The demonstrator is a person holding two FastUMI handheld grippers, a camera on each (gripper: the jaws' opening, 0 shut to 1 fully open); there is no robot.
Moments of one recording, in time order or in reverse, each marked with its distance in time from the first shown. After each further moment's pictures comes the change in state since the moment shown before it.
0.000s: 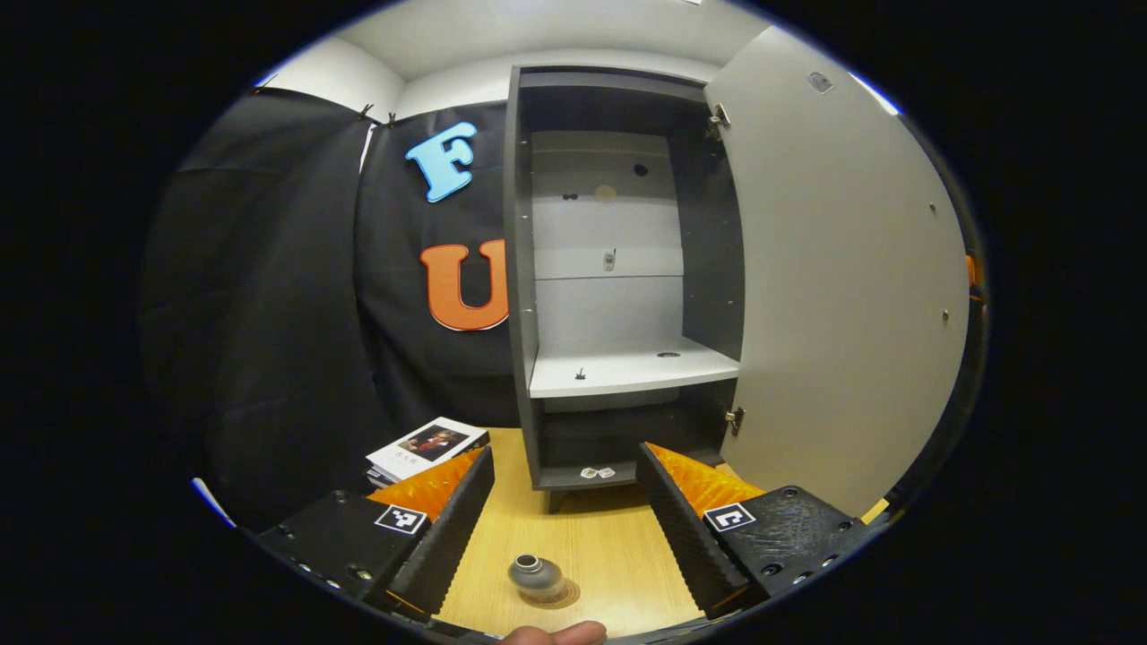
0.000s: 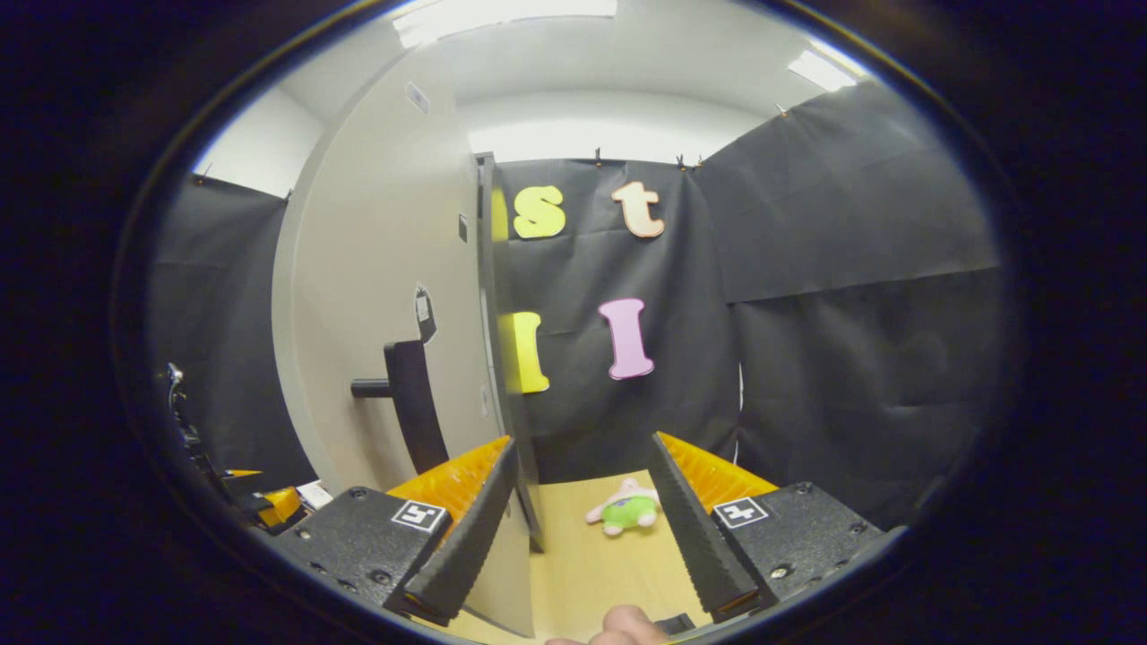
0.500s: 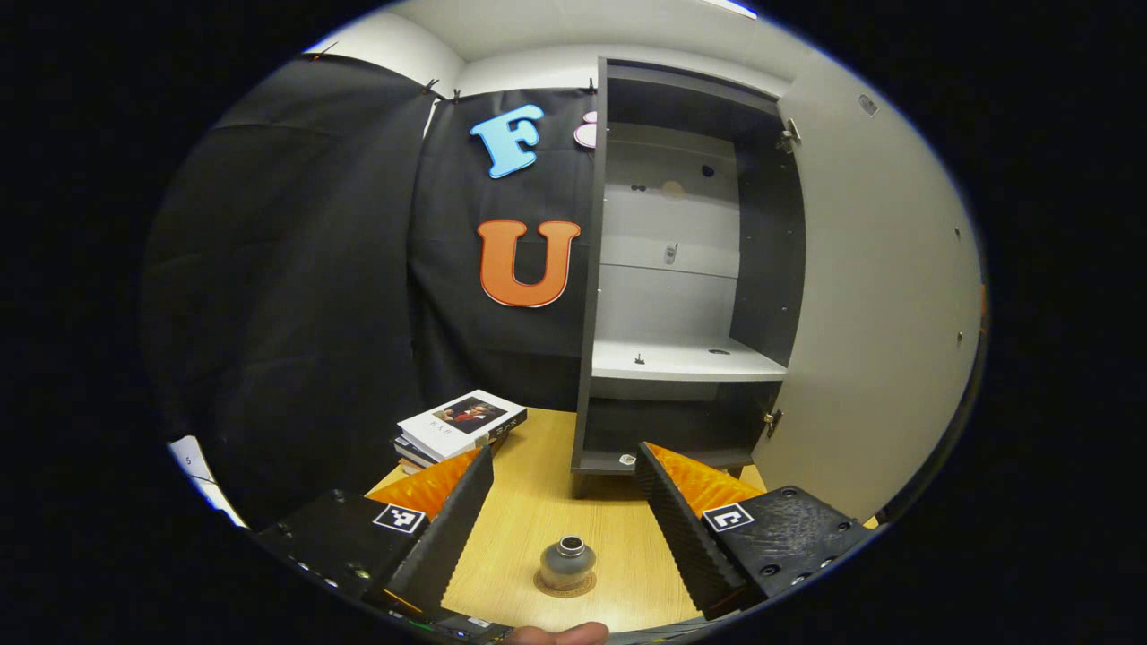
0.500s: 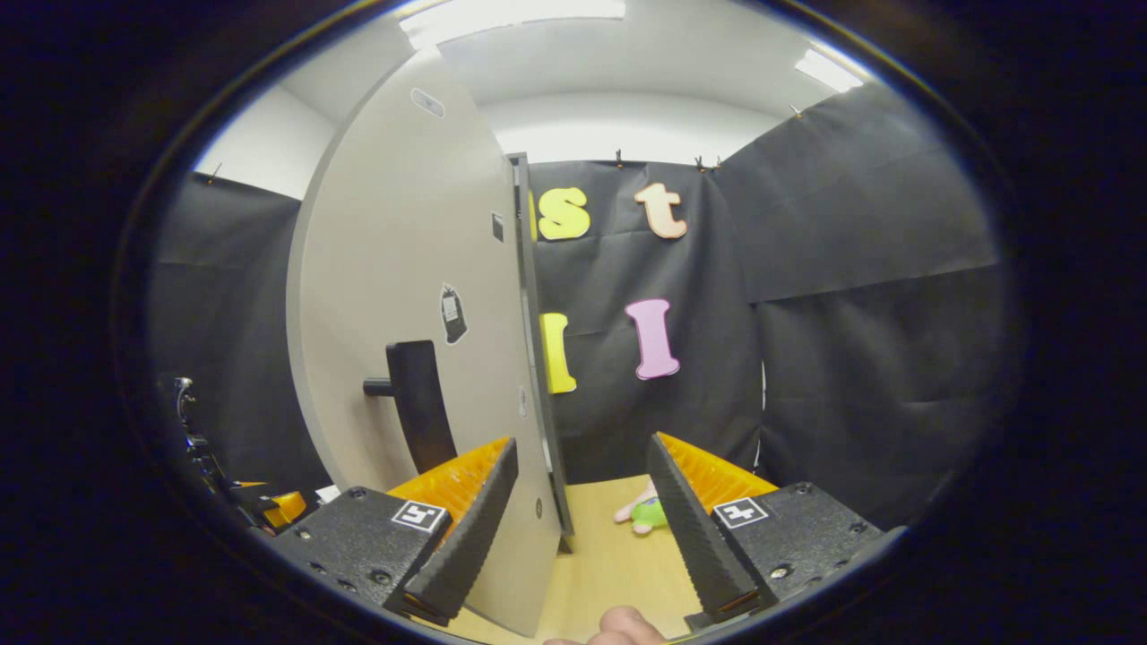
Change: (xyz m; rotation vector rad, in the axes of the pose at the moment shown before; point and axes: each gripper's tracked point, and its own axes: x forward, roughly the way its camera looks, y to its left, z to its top) left arm -0.013 0.056 -0.017 -0.132 0.019 0.104; right arm -0.005 0.049 -0.011 0.000 0.002 0.066
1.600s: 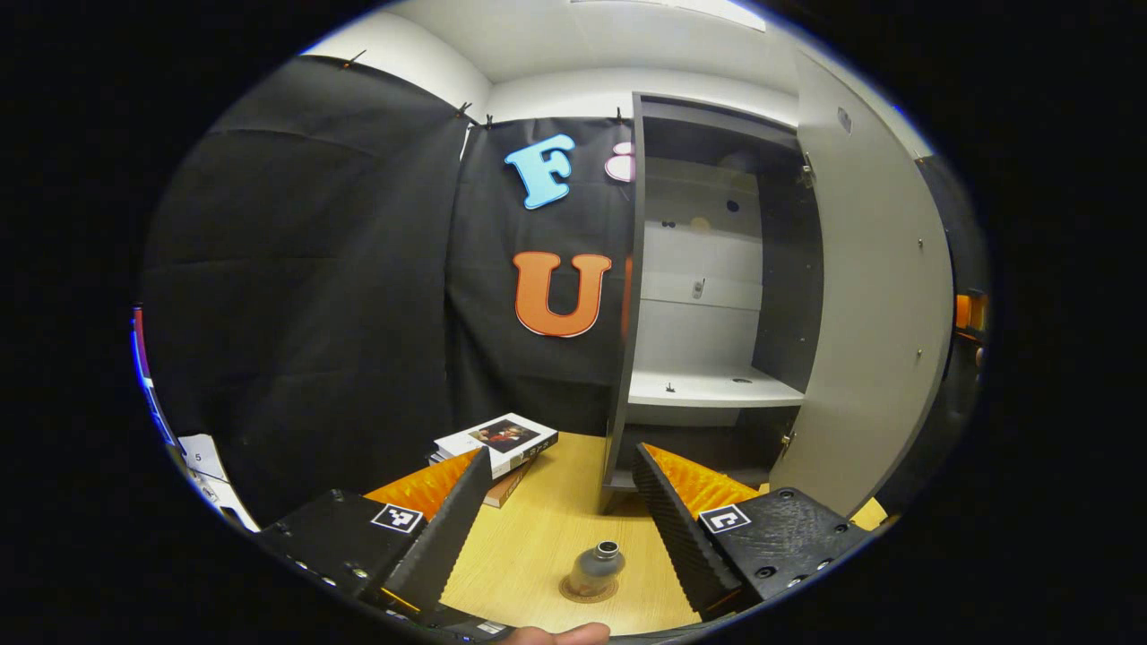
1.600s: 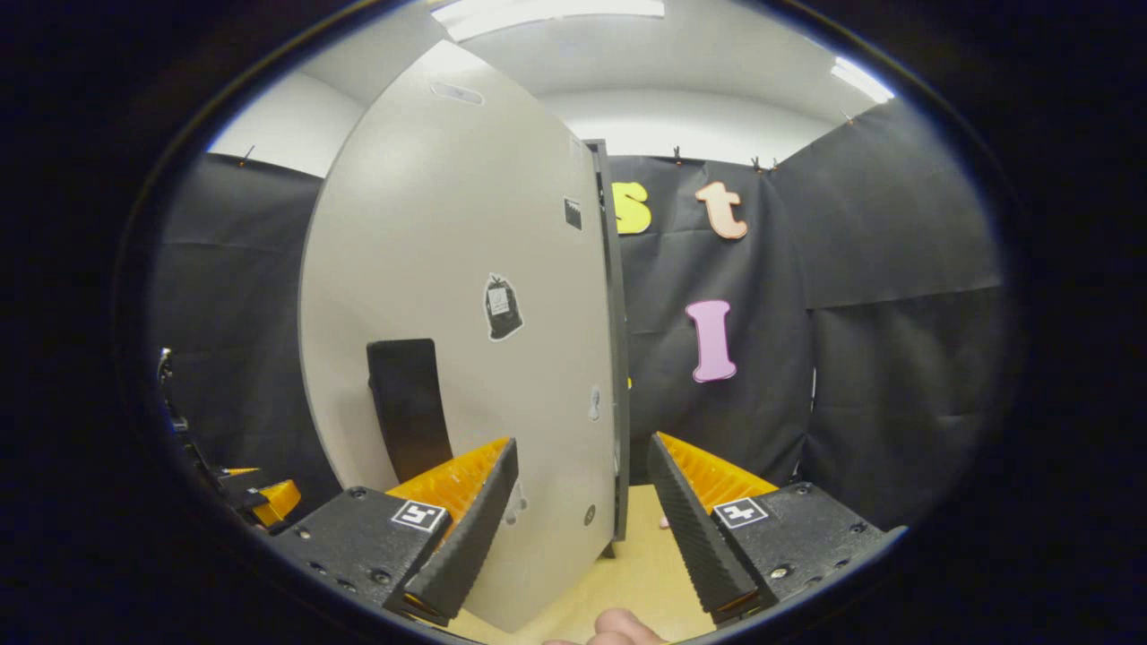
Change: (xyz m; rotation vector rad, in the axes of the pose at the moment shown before) left arm -0.032 0.028 0.023 -0.018 -0.104 0.071; right arm 0.030 0.080 -0.008 -0.049 0.010 0.132
